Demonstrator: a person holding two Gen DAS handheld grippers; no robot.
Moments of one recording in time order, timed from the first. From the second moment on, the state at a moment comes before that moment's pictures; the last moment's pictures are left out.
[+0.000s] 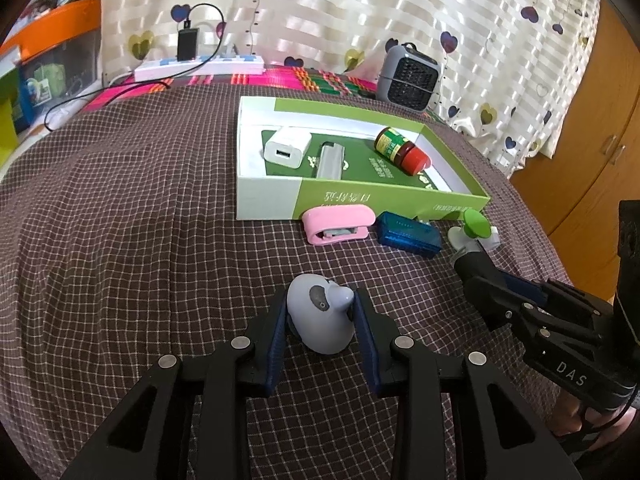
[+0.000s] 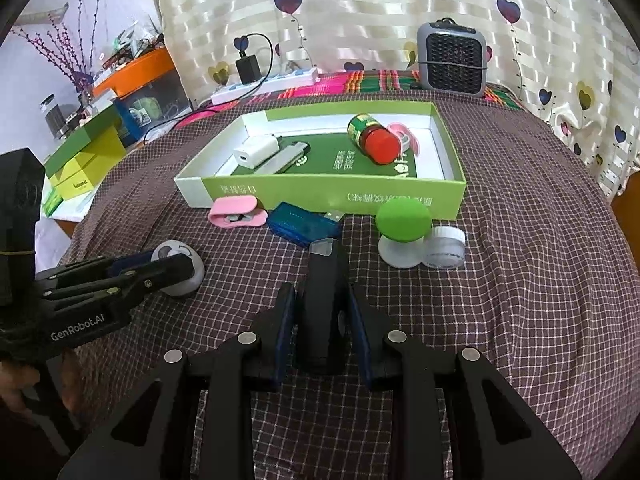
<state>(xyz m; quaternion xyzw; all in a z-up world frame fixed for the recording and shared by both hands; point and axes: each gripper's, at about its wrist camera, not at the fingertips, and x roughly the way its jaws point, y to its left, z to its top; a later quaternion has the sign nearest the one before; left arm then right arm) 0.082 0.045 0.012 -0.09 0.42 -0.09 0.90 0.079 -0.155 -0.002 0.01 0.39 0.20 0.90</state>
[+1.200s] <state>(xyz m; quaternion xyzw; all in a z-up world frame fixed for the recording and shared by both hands) 0.128 0.060 0.060 -0.10 0.38 -0.09 0.91 0.111 -0.156 0.047 0.01 0.35 0.21 0.91</state>
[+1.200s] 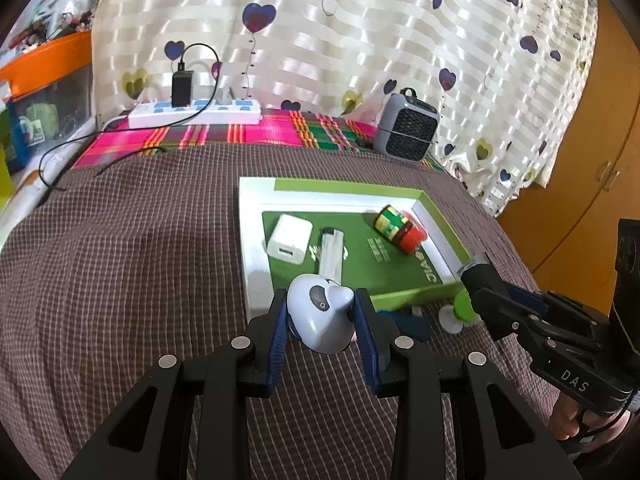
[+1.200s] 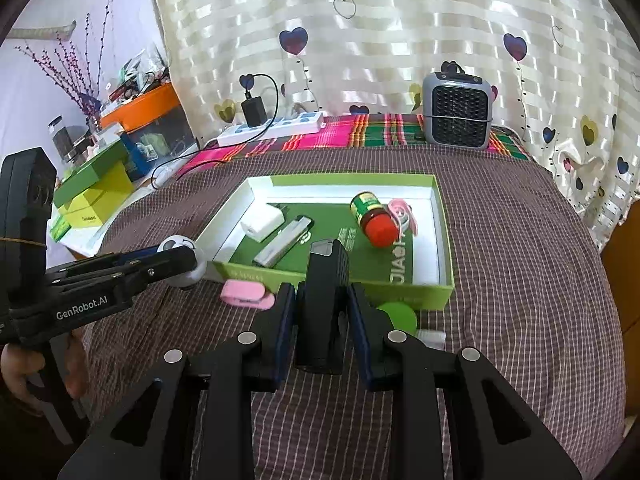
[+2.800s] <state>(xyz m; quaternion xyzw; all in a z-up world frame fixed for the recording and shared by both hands) 0.197 0.056 0.027 -0.07 0.43 -0.09 0.90 0.209 -0.123 0.009 -0.01 0.42 0.21 0.88</state>
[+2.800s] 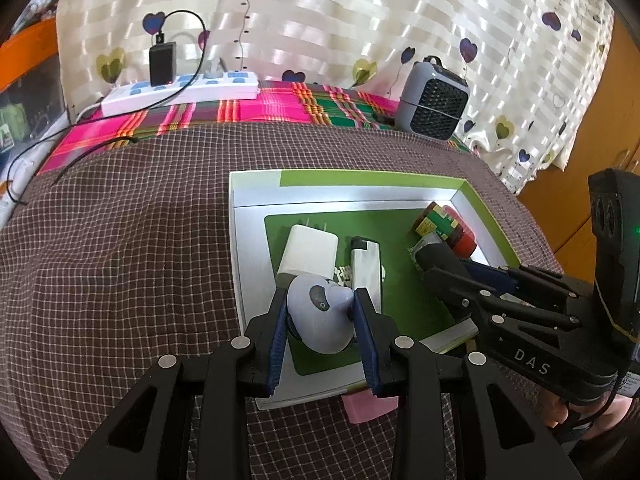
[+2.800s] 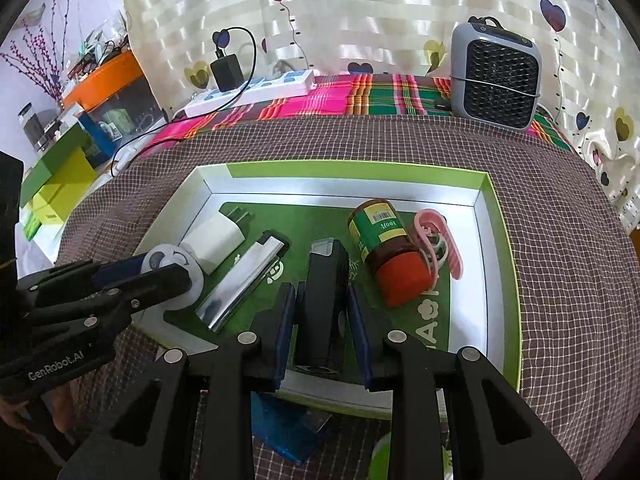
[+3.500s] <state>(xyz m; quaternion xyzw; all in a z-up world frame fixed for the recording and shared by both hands) 0.196 0.053 0.026 -0.06 0.43 -0.09 0.90 0.212 -0.121 0.000 -0.01 0.42 0.20 0.88</state>
